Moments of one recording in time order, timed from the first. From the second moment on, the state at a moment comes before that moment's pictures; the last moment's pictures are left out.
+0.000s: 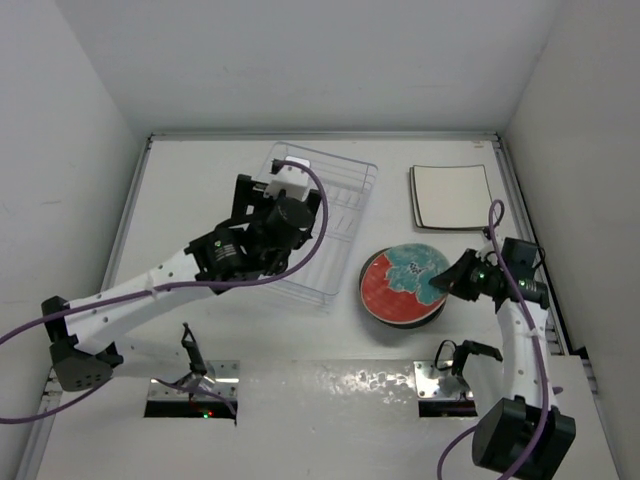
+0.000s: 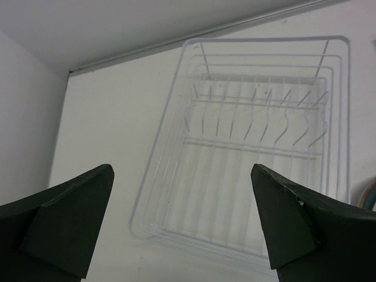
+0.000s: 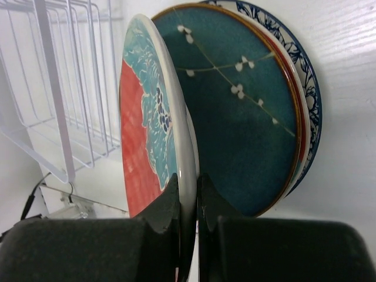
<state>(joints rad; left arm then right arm) -1.05 1.25 1.34 -0.63 -1.03 -0.18 -0.33 0.81 0.54 -0.71 -0.63 0.32</state>
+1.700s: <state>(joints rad) -1.05 1.12 1.09 -0.67 -0.97 -0.37 0.06 1.14 0.74 -0.74 -0.06 0.40</state>
